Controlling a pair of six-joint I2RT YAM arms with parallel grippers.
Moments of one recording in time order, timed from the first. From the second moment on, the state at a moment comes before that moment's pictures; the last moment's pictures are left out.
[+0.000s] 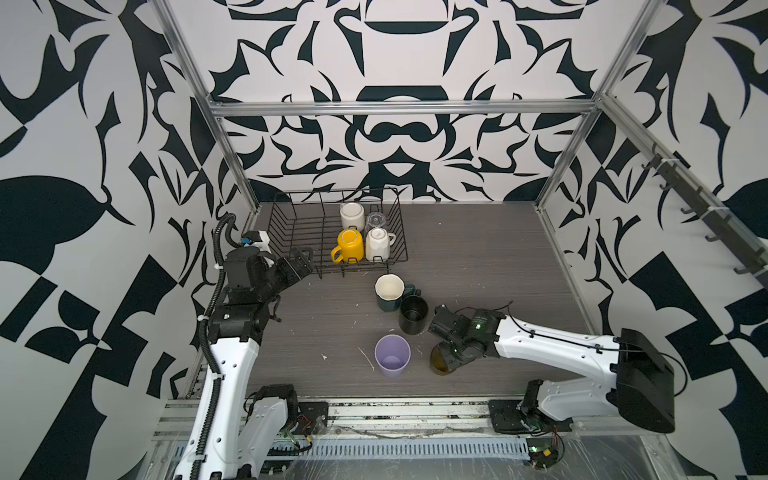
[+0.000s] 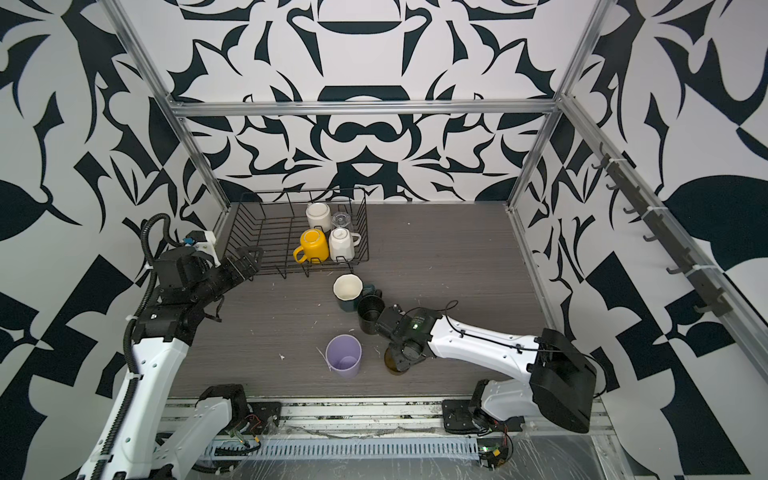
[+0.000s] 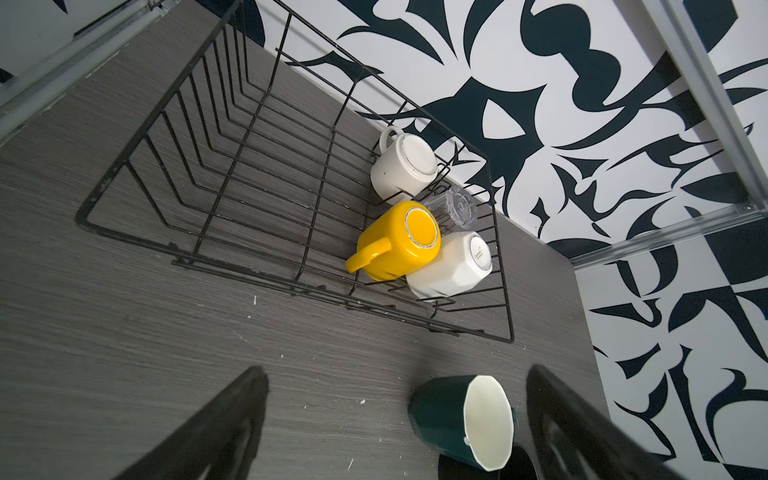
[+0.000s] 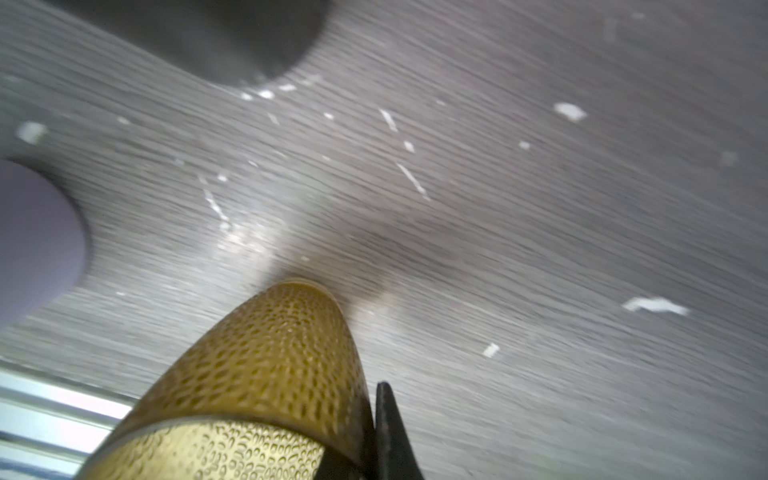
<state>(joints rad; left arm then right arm) 0.02 0.85 0.91 -0.53 0.27 -0.55 1.01 1.30 0.81 -0.94 0.12 0.65</state>
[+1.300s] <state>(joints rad) -0.19 0.91 0.42 0.61 0.65 -0.15 0.45 1.63 1.55 -0.49 -0.71 0.47</state>
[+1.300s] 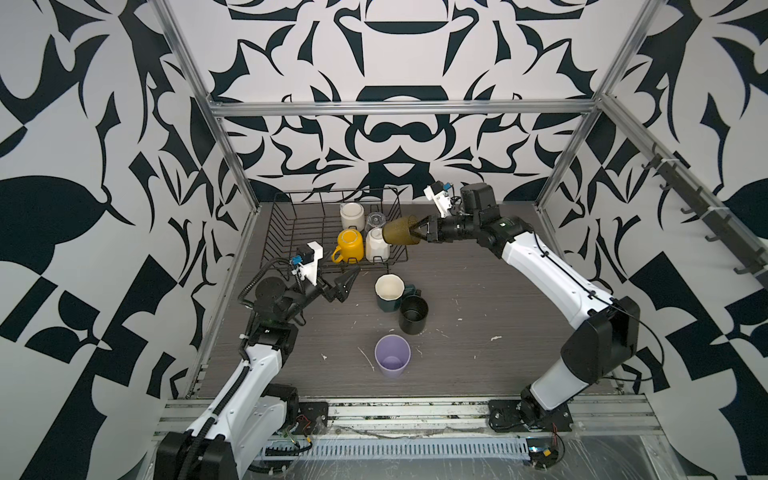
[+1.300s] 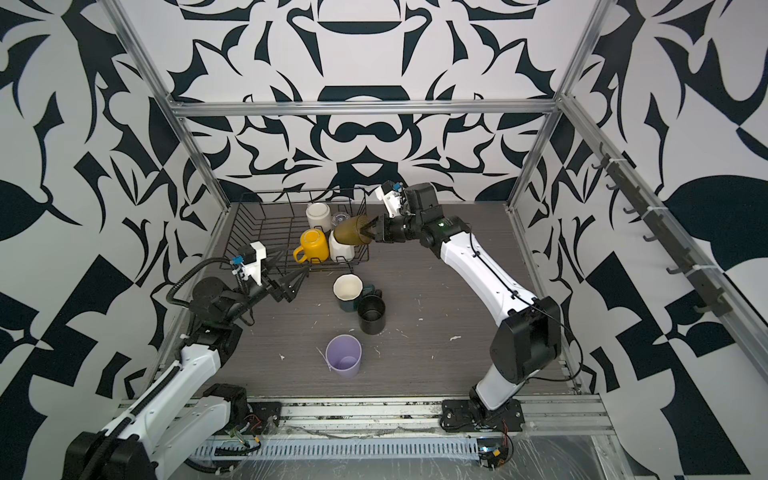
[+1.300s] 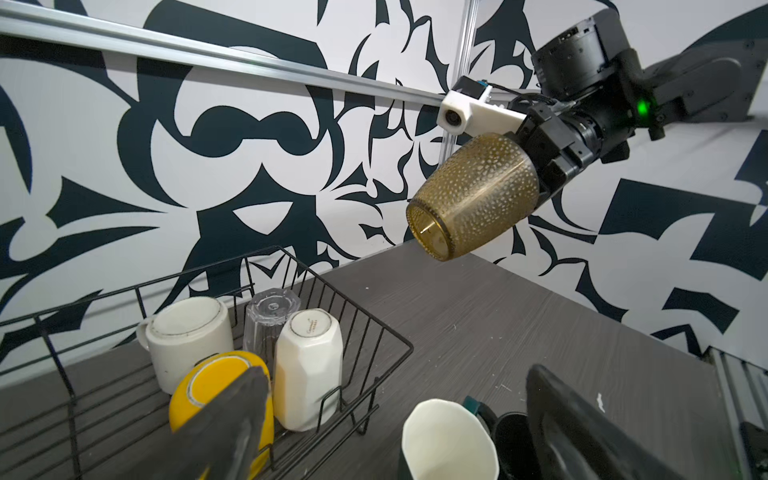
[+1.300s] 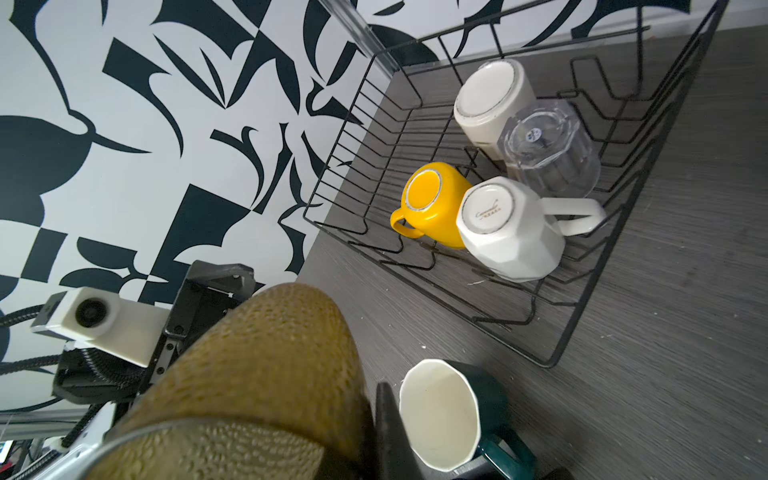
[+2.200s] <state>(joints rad) -0.21 1.03 0.42 0.90 0.82 -0.13 0.64 1.75 1.64 -0.47 -0.85 0.49</state>
